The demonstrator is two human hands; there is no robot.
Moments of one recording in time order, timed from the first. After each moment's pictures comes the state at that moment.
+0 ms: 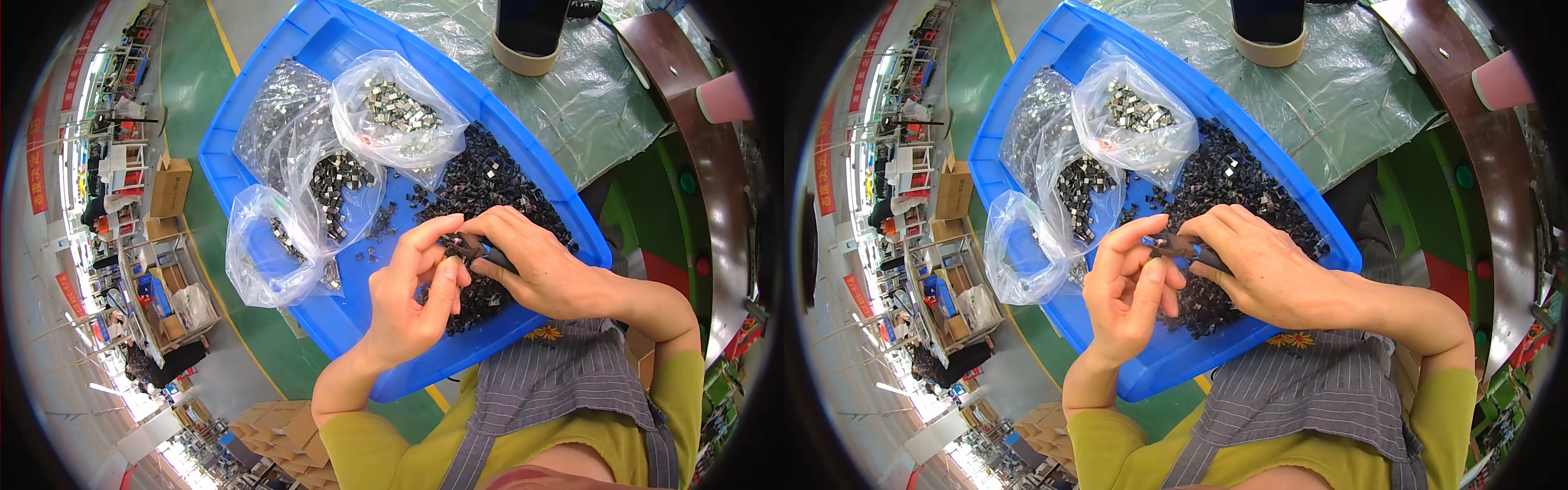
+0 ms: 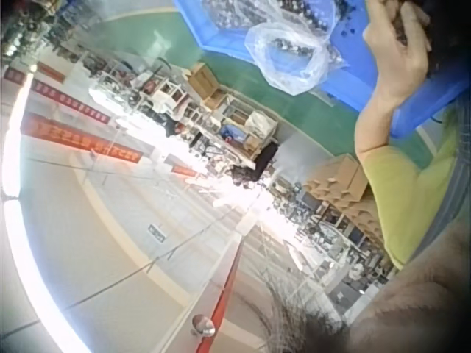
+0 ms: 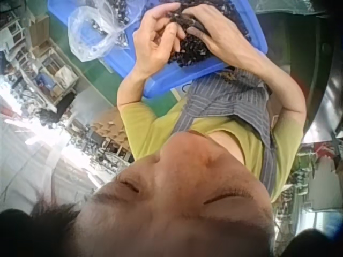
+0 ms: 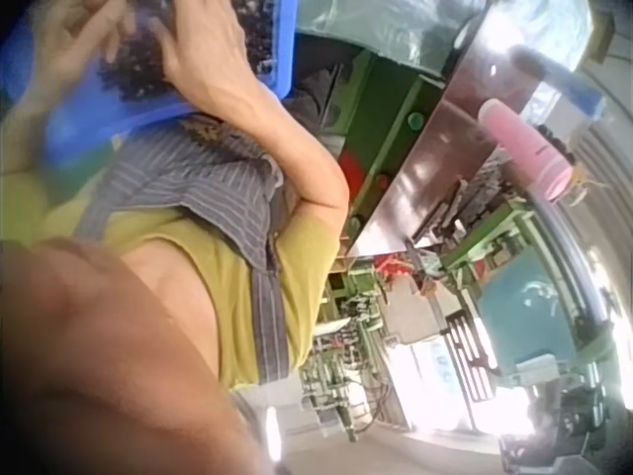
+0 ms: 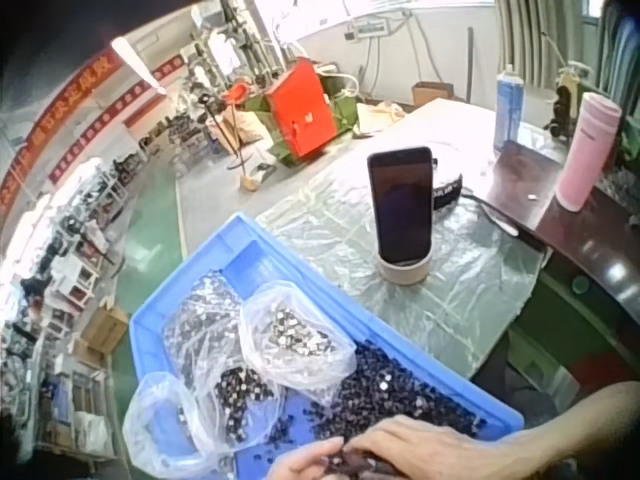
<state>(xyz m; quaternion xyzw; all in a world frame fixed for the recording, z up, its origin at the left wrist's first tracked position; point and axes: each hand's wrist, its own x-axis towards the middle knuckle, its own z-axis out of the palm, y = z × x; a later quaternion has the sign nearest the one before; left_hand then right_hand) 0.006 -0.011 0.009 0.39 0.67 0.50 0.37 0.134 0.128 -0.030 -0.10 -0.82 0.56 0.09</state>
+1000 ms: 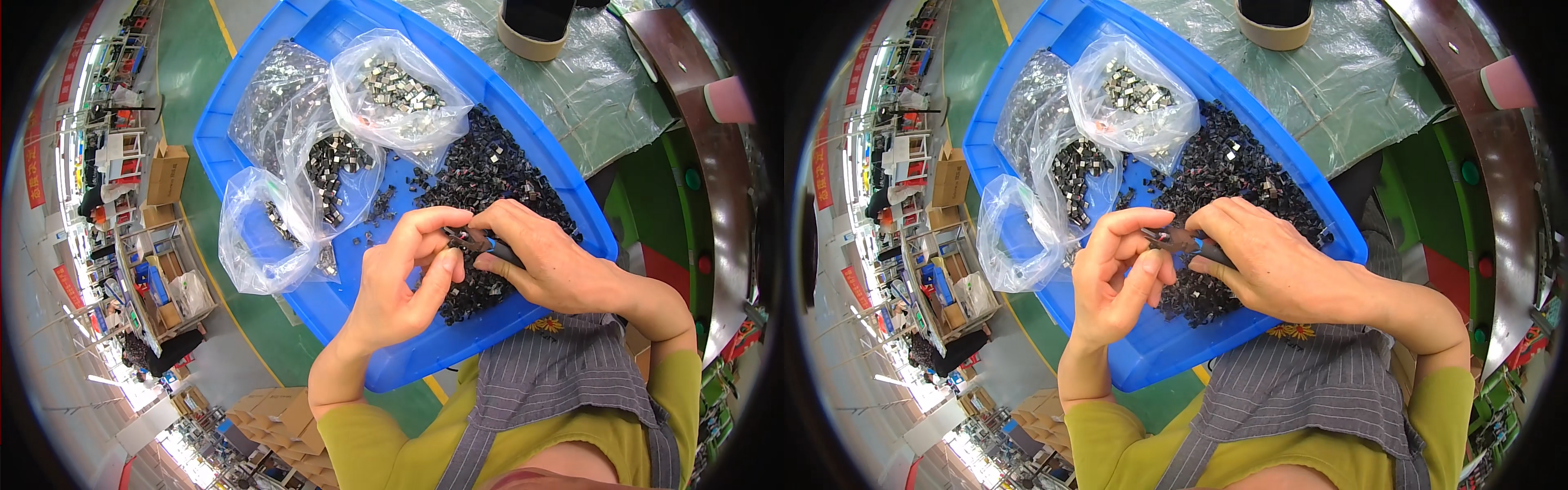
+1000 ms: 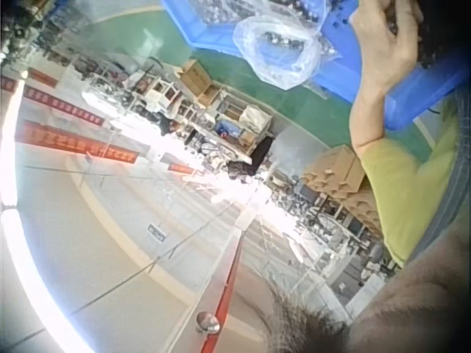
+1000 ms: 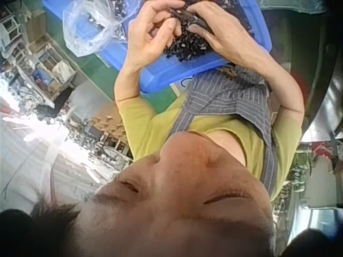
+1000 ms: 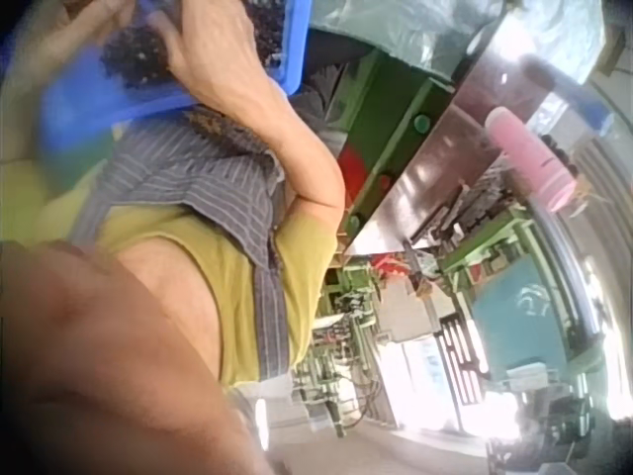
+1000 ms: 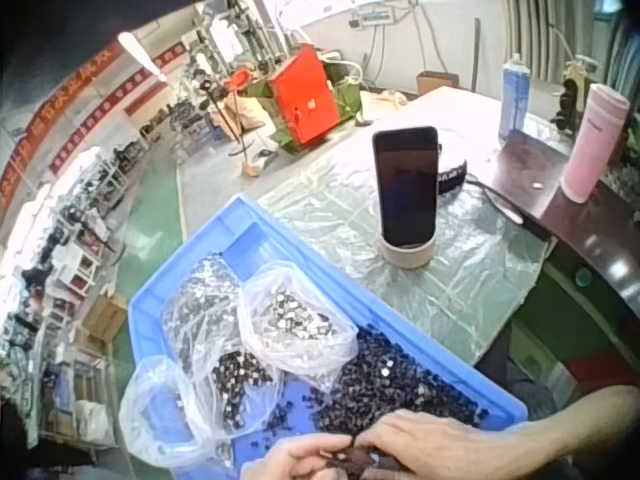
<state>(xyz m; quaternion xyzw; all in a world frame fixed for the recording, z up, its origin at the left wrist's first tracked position) -0.012 -0.014 0.006 0.44 0.66 0.47 0.40 0.136 0.126 -0.031 -0.09 -0.82 0.57 0.06</state>
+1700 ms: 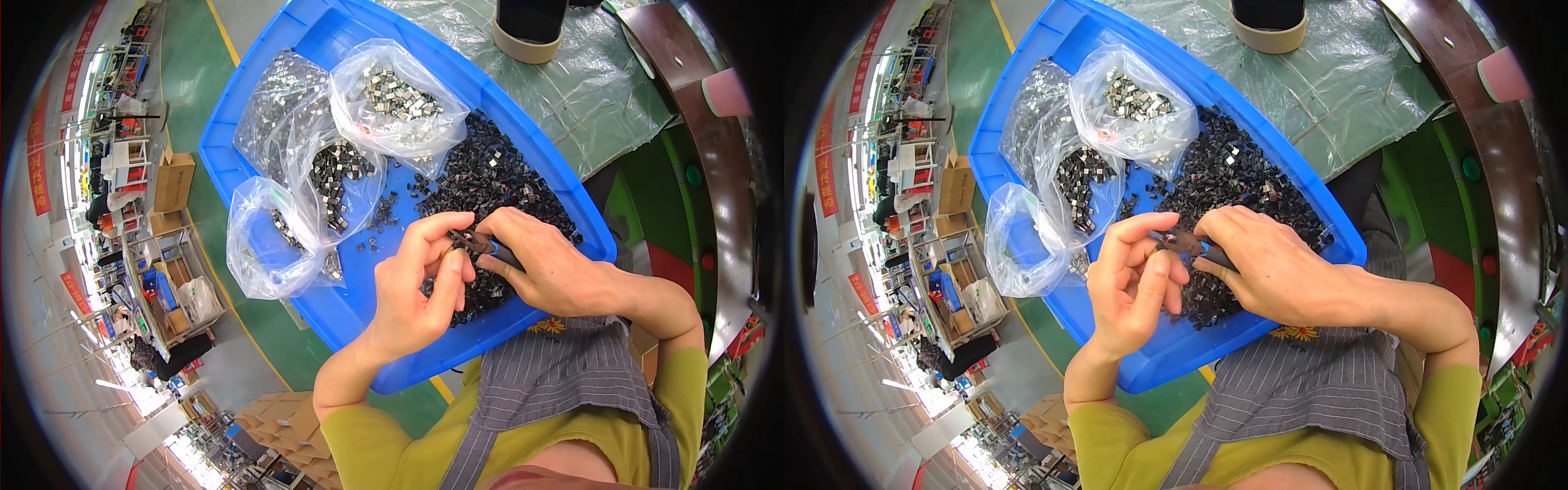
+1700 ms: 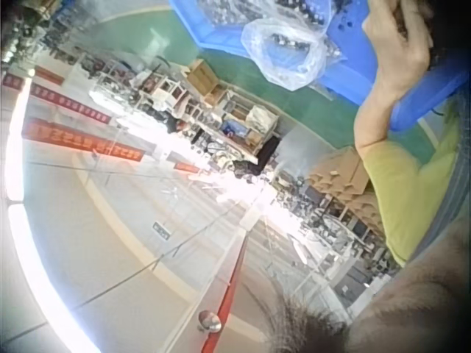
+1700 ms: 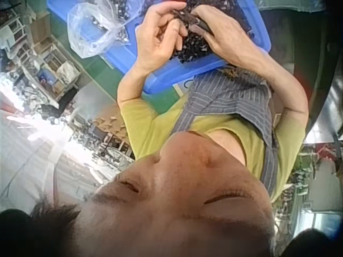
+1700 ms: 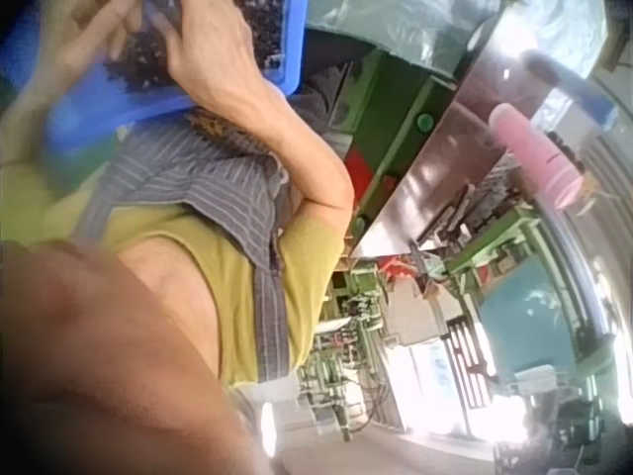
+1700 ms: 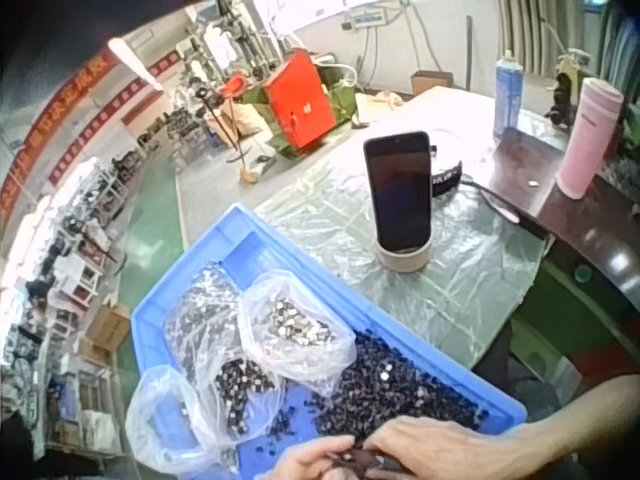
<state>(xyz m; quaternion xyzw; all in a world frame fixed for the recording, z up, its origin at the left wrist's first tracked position) 0.006 -0.011 0.008 0.39 0.66 0.49 0.41 0.139 0.125 -0.031 -0.10 -0.82 0.56 0.09</state>
